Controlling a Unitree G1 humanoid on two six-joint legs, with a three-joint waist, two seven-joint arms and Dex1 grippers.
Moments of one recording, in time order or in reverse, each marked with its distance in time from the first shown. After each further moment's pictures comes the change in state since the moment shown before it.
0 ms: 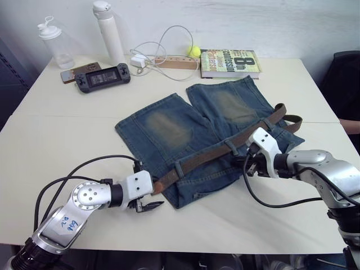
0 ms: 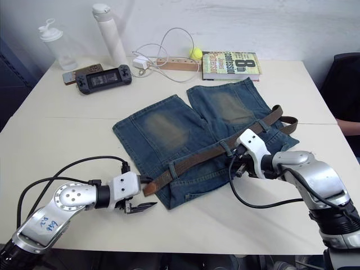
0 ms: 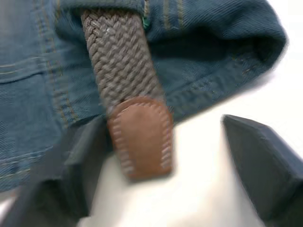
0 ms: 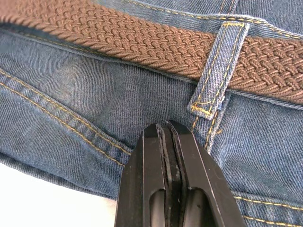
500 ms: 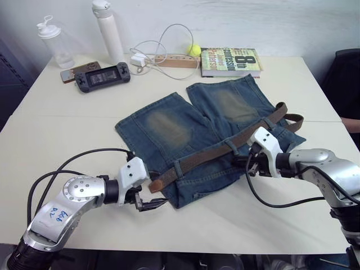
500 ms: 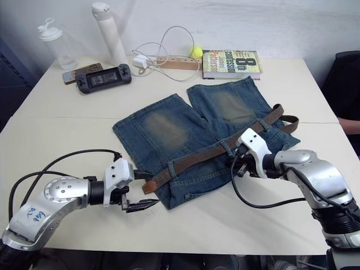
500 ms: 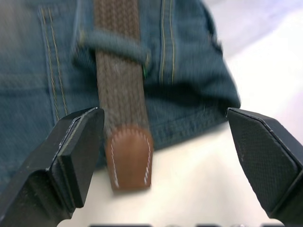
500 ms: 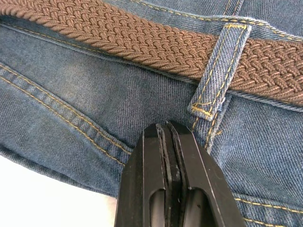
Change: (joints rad) left arm -0.027 -0.061 0.120 -0.106 -0.261 0.273 -0.003; right arm -0.002 -0.023 0.004 0.011 0.012 -0.021 0.022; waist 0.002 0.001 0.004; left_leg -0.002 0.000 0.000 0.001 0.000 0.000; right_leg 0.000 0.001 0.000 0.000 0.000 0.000
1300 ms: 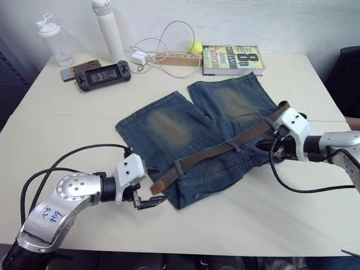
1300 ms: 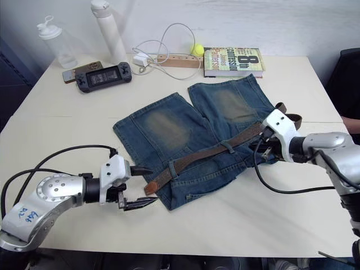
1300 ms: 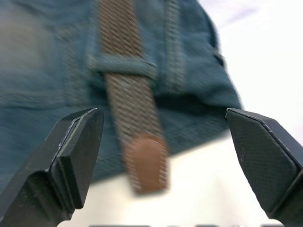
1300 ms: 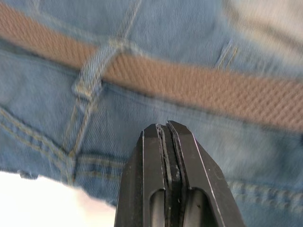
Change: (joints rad) left arm 0.000 0.019 0.082 -0.050 -0.055 0.029 -0.030; right arm -0.044 -0.154 -0.009 0.165 0.016 -0.155 0.045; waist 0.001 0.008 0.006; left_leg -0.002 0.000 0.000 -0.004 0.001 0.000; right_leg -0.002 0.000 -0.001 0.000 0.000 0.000
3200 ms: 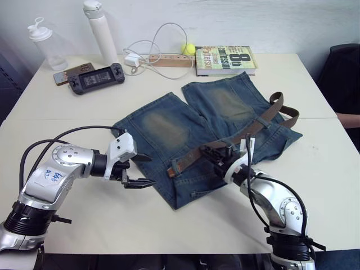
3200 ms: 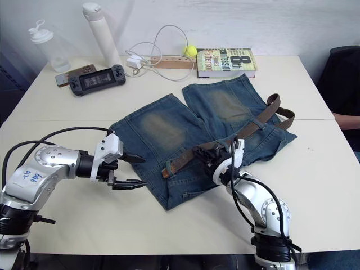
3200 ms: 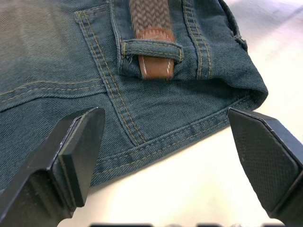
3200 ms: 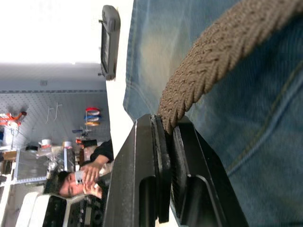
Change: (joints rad) left arm -0.293 0.086 -0.075 0.368 0.044 -0.053 -0.263; right arm 0.265 0.871 -0.197 -0.208 1.284 -0.039 -1.351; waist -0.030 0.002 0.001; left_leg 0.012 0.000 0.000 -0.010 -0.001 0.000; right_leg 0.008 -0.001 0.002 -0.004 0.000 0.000
